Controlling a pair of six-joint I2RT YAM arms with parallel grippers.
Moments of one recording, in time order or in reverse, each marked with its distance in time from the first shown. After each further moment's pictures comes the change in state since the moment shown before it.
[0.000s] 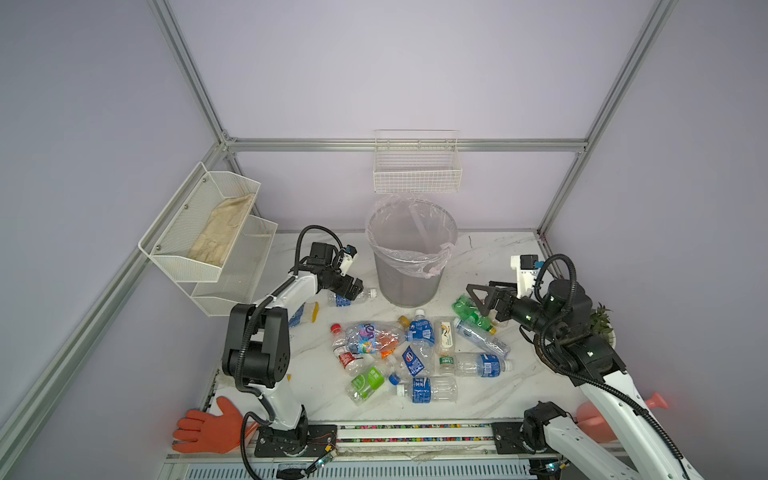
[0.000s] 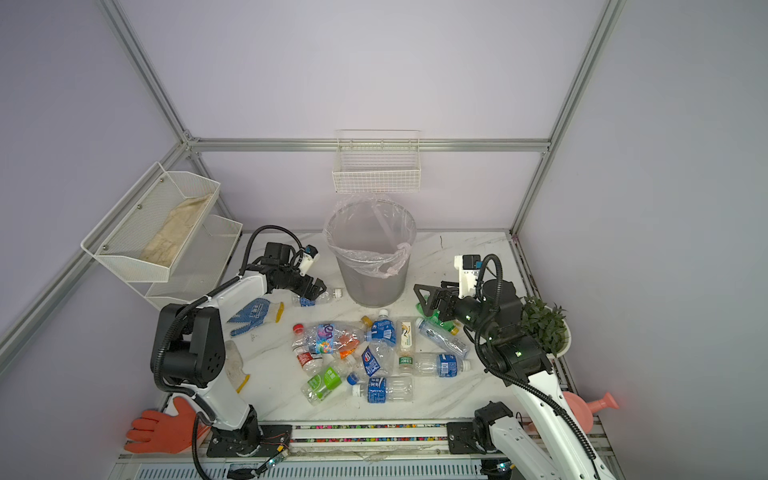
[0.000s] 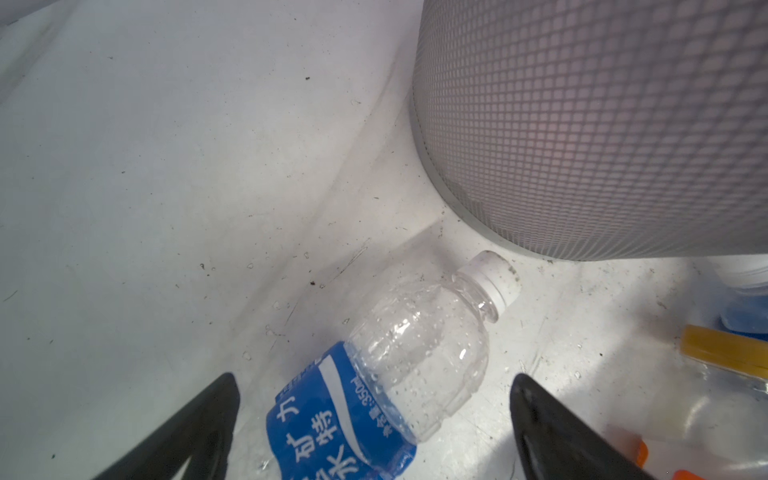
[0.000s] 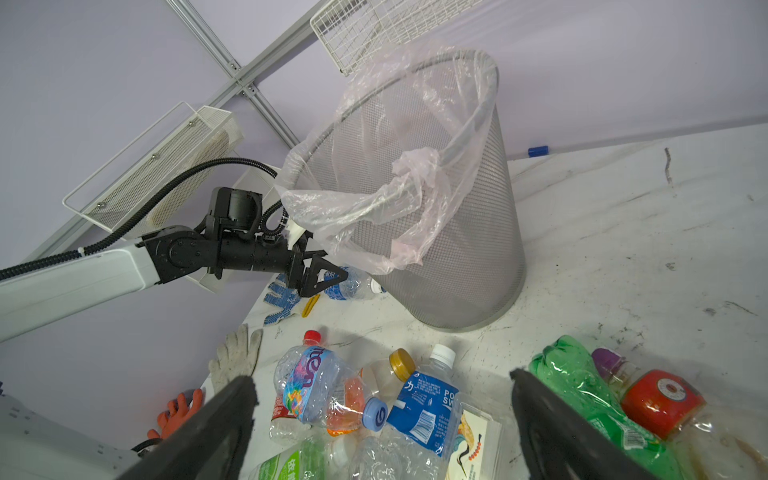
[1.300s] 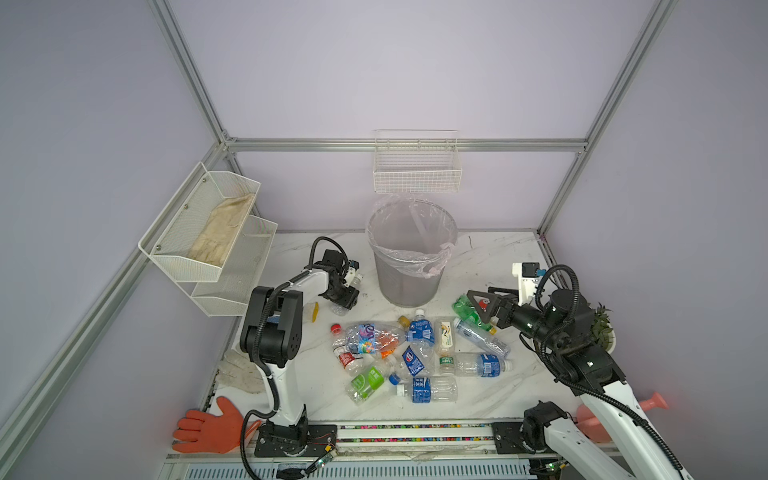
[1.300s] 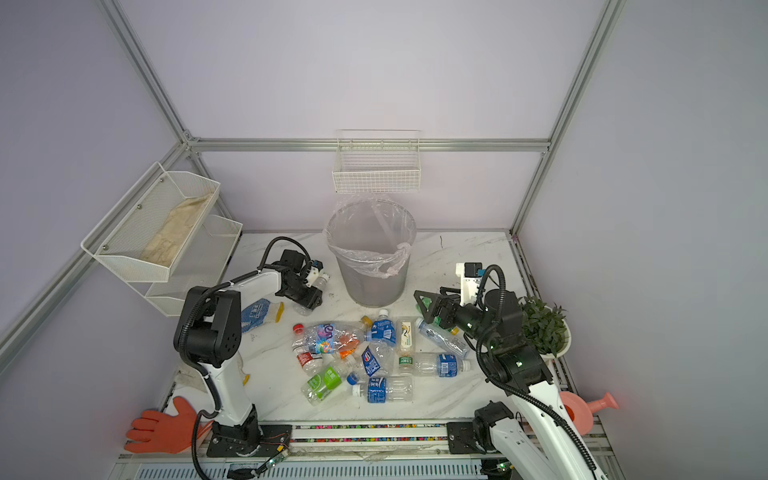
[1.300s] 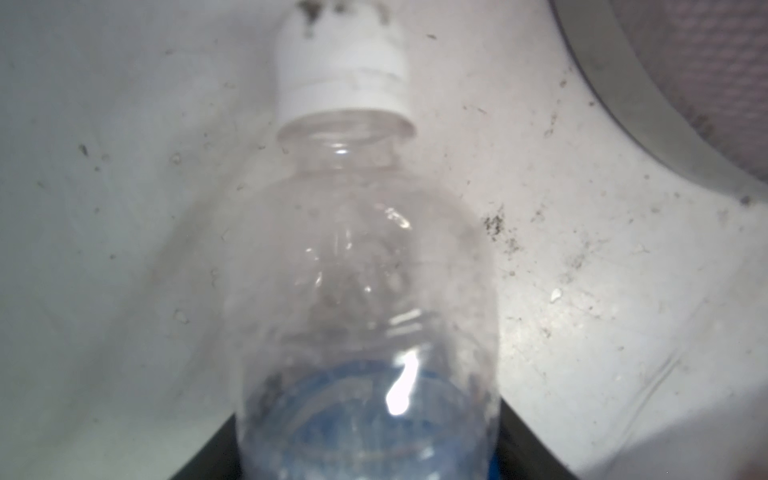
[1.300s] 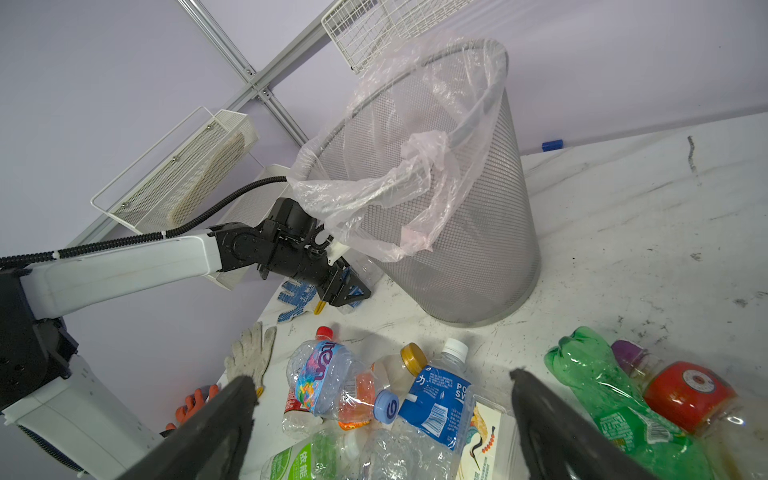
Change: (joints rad) left arm -0.032 0.161 0.045 -0.120 -0.163 -0.048; right arm 0.000 -0.071 -0.071 0.045 -0.014 0.038
